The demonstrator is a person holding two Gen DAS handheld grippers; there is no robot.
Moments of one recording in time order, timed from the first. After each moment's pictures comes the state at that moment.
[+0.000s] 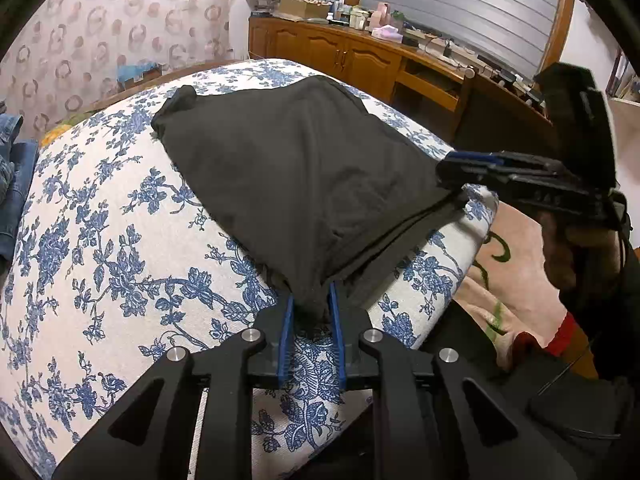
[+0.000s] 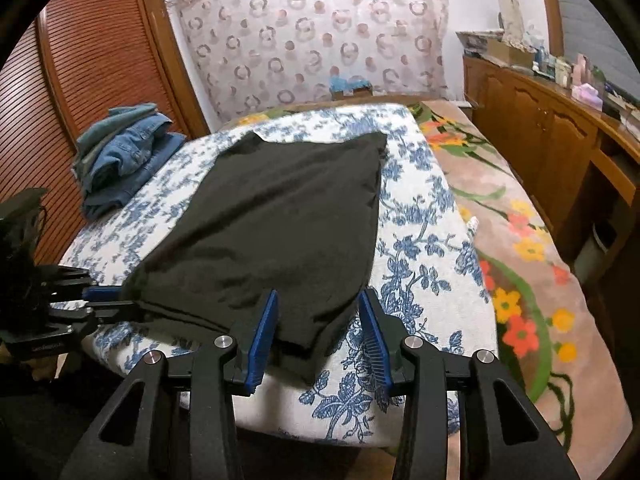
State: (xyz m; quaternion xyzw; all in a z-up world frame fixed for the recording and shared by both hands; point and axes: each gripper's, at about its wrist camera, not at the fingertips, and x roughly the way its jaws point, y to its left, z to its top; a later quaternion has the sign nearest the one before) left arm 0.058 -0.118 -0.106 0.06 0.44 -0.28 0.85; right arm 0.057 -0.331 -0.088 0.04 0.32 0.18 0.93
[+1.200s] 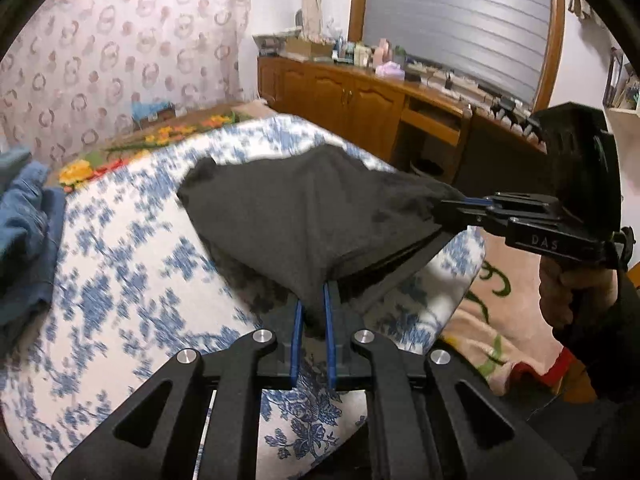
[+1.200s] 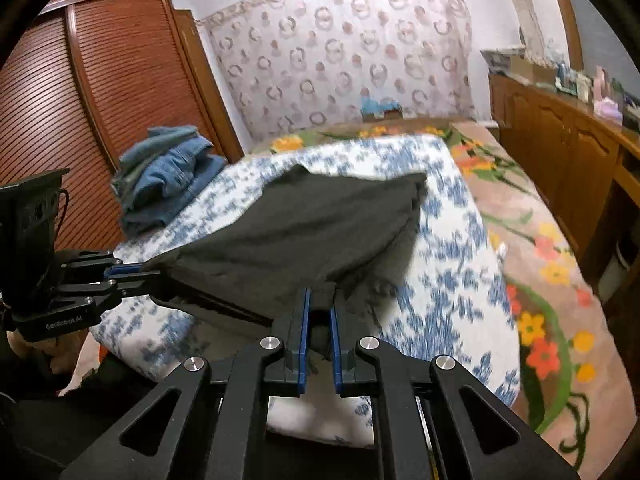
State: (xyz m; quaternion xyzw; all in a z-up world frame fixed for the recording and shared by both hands) left arm 0.055 -0.110 -0.047 0.06 0.36 -0.26 0.89; right arm 0.030 -0.325 -0.063 0.06 0.26 0.23 0.94
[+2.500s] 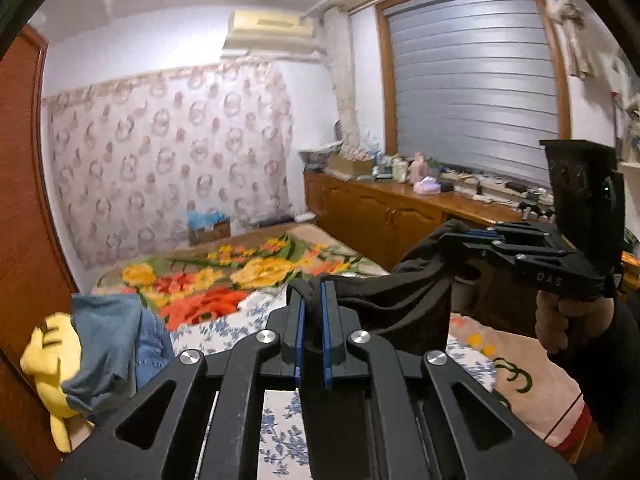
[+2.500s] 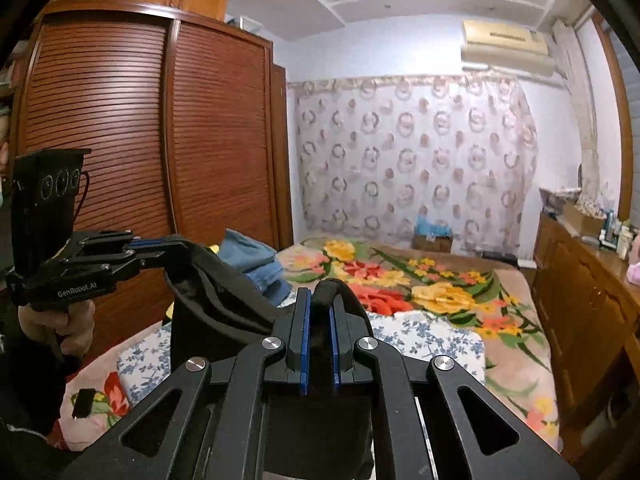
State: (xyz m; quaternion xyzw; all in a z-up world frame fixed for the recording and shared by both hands) left arm 0.076 -0.034 0.100 0.05 0.19 -0.20 0.96; right arm 0.012 -0.292 0.068 -0.03 0.09 0.30 0.95
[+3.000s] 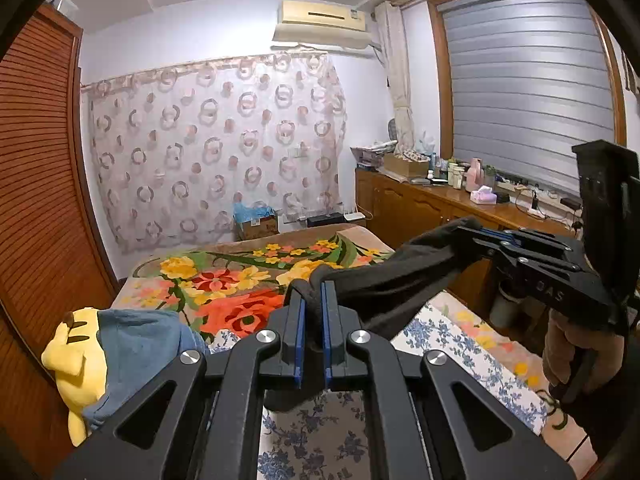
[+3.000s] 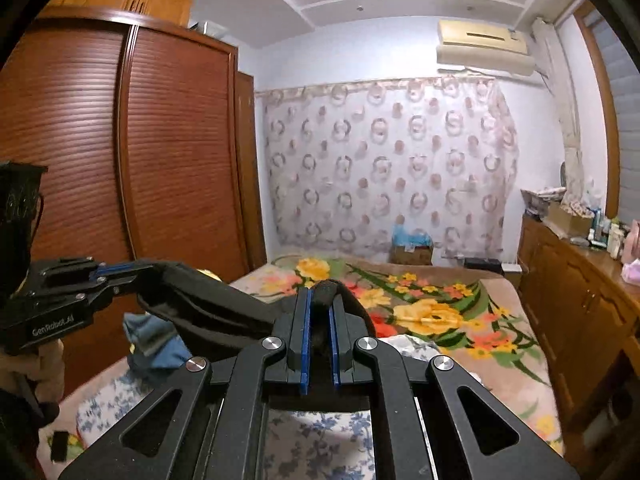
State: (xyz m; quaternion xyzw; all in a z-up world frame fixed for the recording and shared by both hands) left arm 0.132 -0.023 0.110 0.04 0.19 -0.11 0.97; right arm 0.106 -0.236 0.115 -0.01 0.07 0.26 0.96
